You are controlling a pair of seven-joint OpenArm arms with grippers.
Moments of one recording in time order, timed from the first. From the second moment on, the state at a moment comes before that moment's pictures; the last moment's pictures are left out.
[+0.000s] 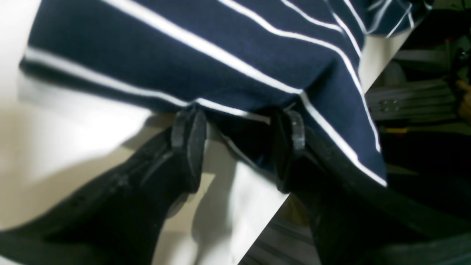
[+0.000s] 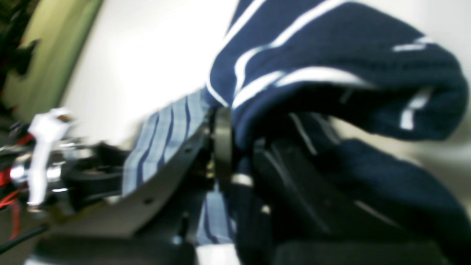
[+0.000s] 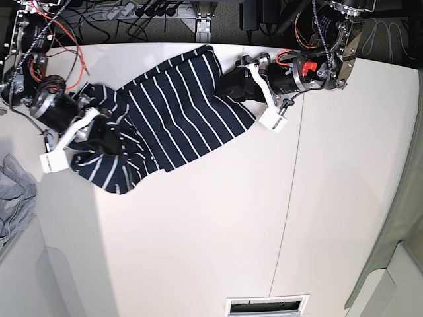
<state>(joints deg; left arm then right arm) 10.3 -10.8 5.1 75.1 -38.3 -38.0 44.4 -8.7 8.9 13.0 95.5 47.1 32.8 -54.1</state>
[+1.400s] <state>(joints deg) 11.1 -21.6 -19.1 79.1 -58.6 -37.9 60.0 3.1 1.7 1.6 92.7 23.3 32.0 -43.7</state>
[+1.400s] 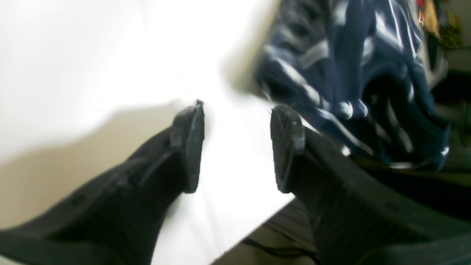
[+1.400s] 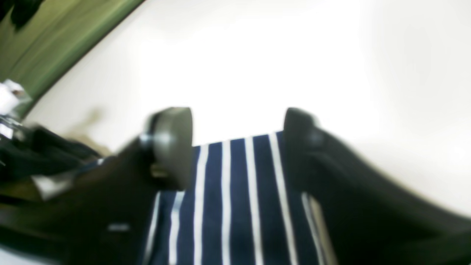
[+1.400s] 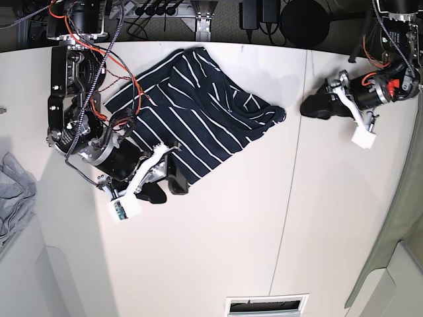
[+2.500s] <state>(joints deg) 12.0 -18.3 4.8 90.0 -53.9 -37.9 60.7 15.7 1.8 -7.8 59.1 18.4 31.6 -38.1</state>
